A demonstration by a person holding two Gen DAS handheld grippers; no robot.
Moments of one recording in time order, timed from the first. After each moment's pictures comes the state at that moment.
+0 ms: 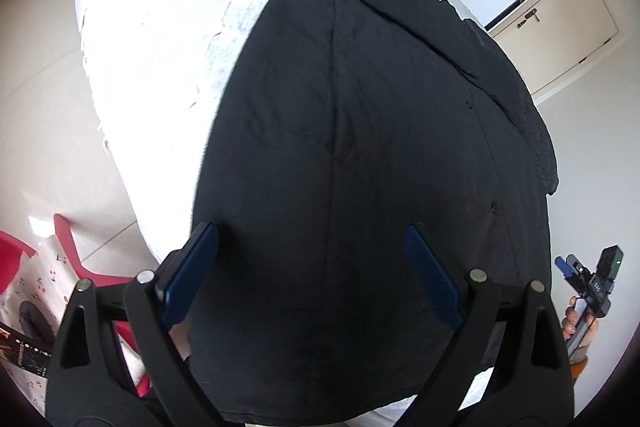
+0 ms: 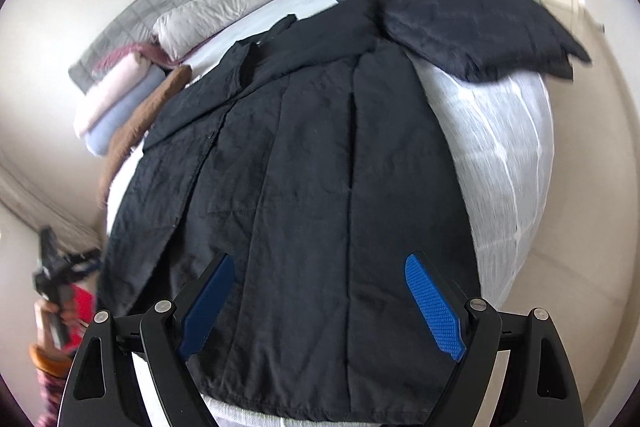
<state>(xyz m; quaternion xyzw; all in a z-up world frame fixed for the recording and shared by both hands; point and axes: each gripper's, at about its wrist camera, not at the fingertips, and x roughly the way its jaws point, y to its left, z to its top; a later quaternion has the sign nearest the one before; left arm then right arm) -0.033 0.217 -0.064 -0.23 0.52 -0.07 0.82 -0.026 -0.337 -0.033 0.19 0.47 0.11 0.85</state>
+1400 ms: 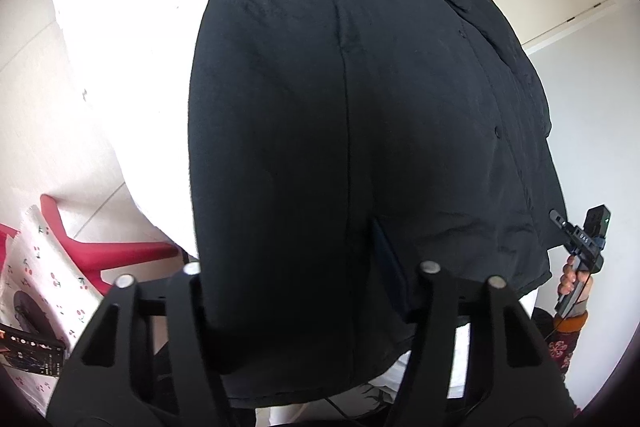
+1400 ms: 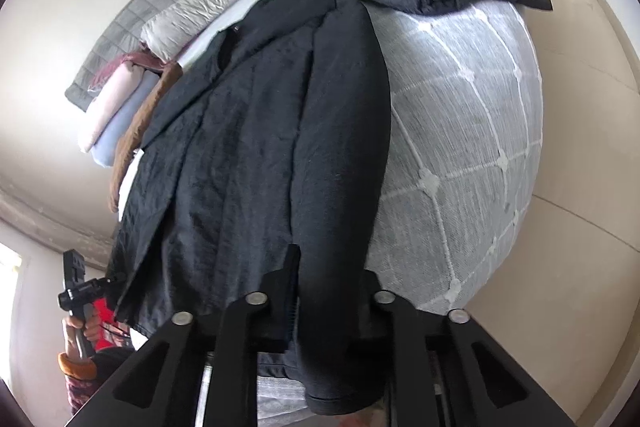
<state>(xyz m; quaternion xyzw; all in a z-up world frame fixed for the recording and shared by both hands) -0.059 0.189 -0.087 -0.20 0.58 -0.13 0.78 -0.047 -0.363 -0.061 0.24 0.49 0.12 0.83</state>
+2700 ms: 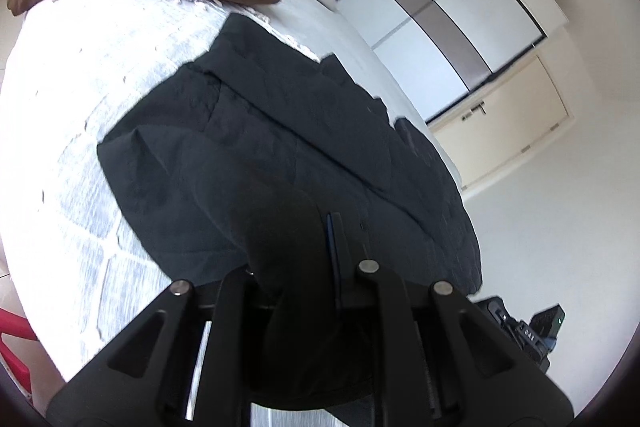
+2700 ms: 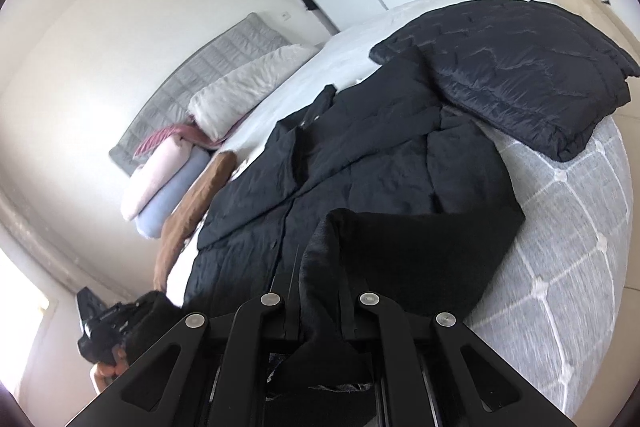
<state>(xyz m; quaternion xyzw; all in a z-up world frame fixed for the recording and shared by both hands) 0.025 0.159 -0.005 -0.36 0.36 -0.09 0.86 0.055 -0.312 -0.012 0.30 0.35 0.15 0.87</state>
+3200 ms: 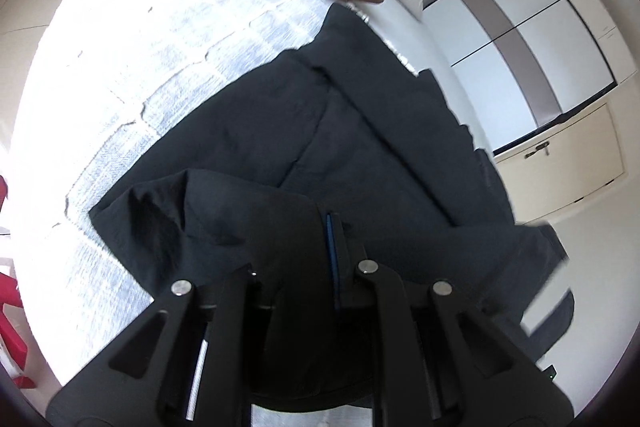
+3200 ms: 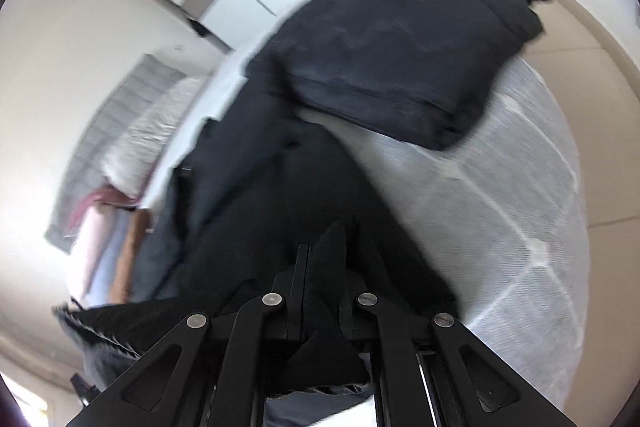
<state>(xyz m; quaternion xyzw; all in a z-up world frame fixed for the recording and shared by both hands) 0.064 0.193 -0.062 -0.39 0.41 0.03 0.82 0.094 -0.384 -0.082 0.38 0.40 -0.02 0.84</state>
